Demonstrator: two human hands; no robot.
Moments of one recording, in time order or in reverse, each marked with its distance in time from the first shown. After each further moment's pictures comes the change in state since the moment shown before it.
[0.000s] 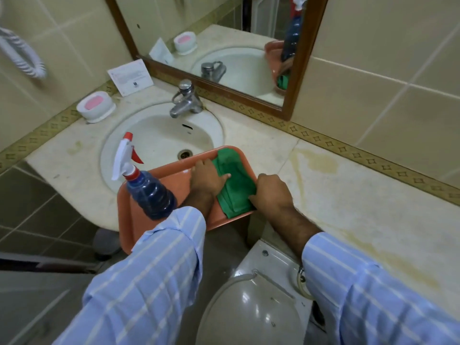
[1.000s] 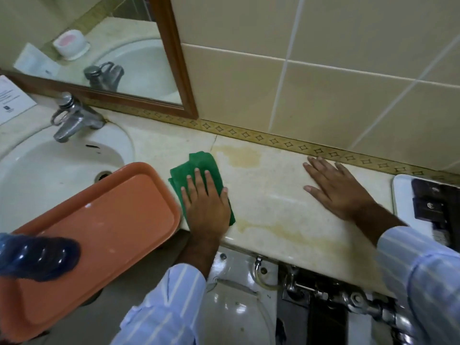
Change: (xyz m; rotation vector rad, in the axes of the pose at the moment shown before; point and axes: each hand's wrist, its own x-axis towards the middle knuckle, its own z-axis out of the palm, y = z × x) left_hand -0.074 0.143 0.139 0.258 0.045 0.295; right_hand -0.006 0.375 -0.044 -0.291 0.113 -0.104
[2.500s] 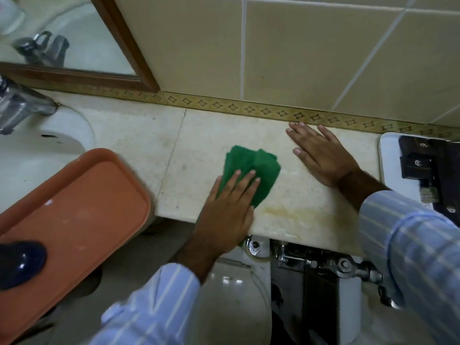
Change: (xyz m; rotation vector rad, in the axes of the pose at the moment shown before) left_hand -0.058 0.042 0.004 0.077 -0.184 0.745; right_hand 0.002 0.014 0.015 0.140 0.101 -0.035
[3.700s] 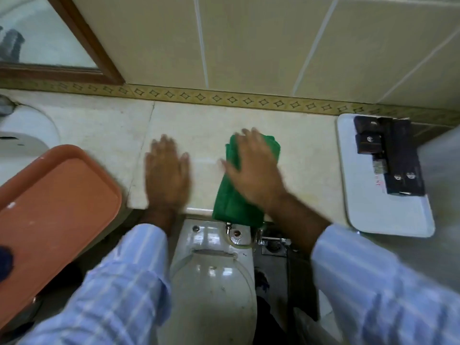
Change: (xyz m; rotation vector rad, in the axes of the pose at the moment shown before) left_hand 0.022 -0.050 -0.001 -0.162 0.241 -0.473; right_hand -0.038 -0.157 -0.023 0.325 0.108 0.379
